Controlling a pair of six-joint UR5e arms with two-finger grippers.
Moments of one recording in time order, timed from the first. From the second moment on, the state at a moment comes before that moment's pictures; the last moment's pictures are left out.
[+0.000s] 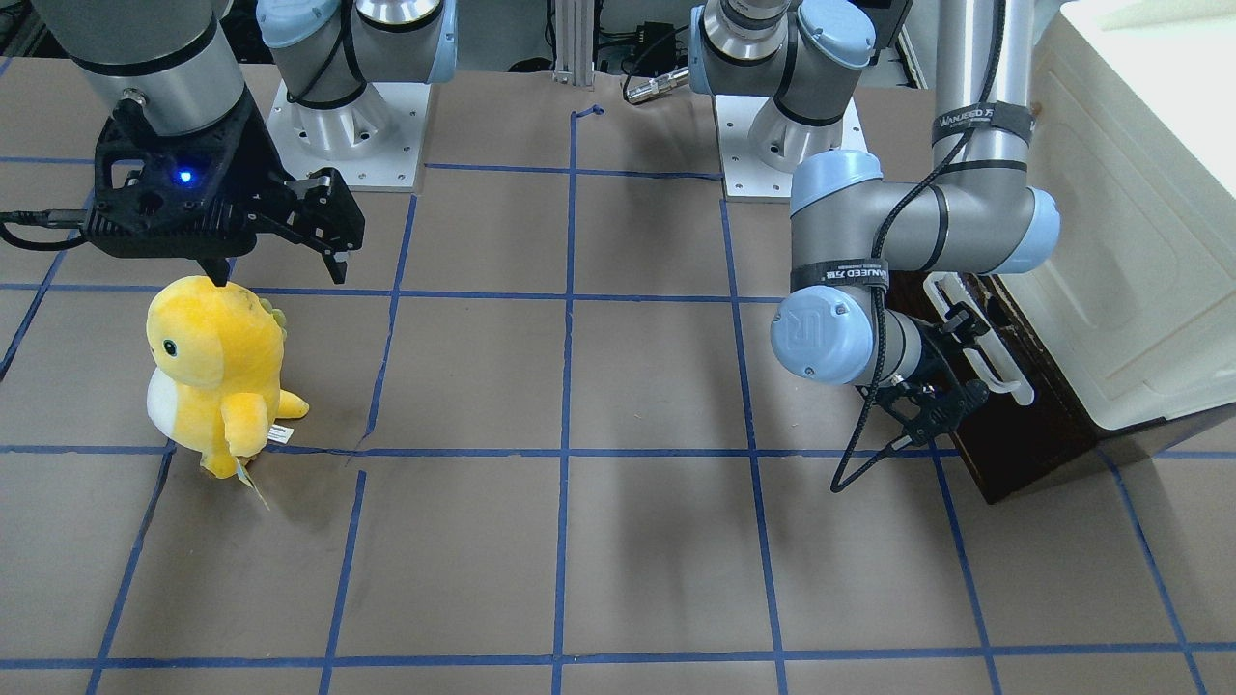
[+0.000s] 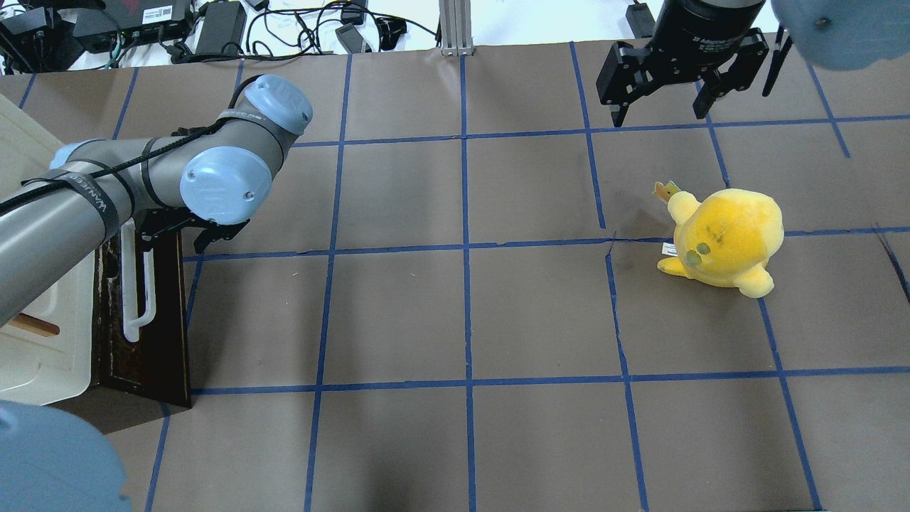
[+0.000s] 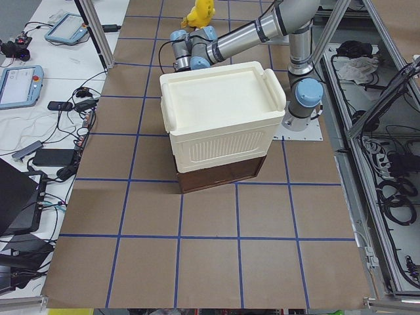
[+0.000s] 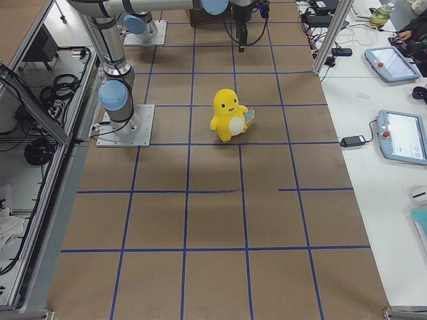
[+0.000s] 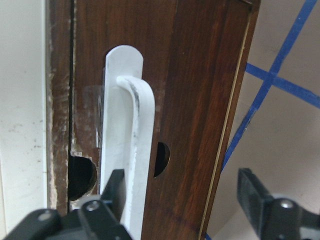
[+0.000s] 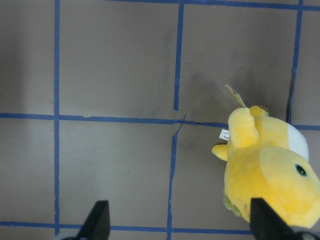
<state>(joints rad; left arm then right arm) -1.58 -1.93 -1.77 -1.43 2.39 -0.63 1.60 -1.48 1.44 -1.57 -1.58 -0.02</state>
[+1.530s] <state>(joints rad) -1.55 -1.93 -1.77 -1.46 2.38 -0.62 1.60 -1.48 1.44 -1.57 -1.58 -0.02</state>
